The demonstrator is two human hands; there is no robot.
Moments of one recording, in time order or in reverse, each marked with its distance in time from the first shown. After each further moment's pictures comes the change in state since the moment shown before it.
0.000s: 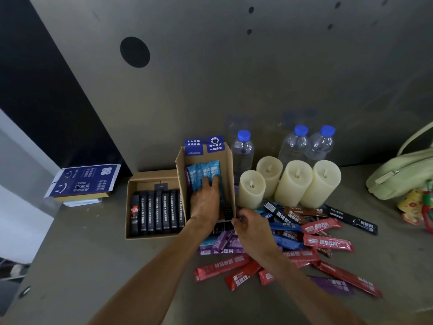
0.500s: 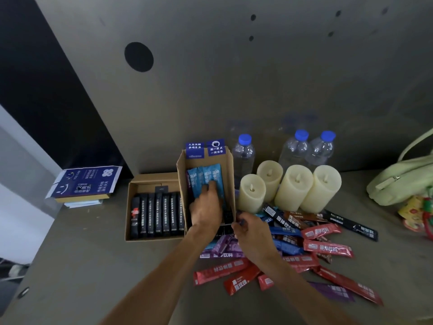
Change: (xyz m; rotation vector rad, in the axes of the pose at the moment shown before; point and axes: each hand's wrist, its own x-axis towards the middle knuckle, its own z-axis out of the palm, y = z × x) left_hand -0.009 0.007 -0.001 -0.173 0.055 -0.130; right_hand 0.002 0.001 0.000 -0.020 0.013 0.012
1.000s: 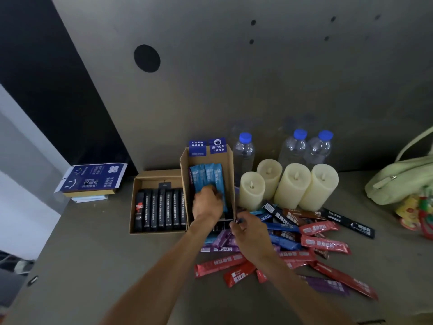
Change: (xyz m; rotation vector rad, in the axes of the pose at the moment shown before) left_hand -0.014 0.009 -0.022 -0.457 -0.073 -0.243; right_hand -0.020 -0.013 -0.005 0.049 -0.017 0.029
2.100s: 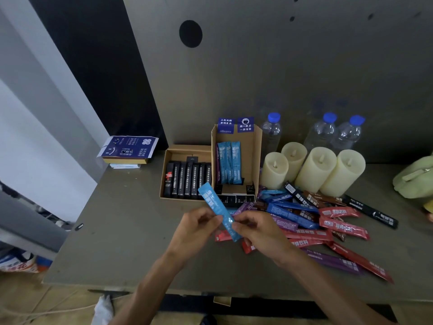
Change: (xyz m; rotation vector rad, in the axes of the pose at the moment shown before) left_hand -0.140 -0.088 -0.078 -0.488 -0.170 0.120; right_hand -0.062 -0.016 0.003 0.367 -0.426 -0.016
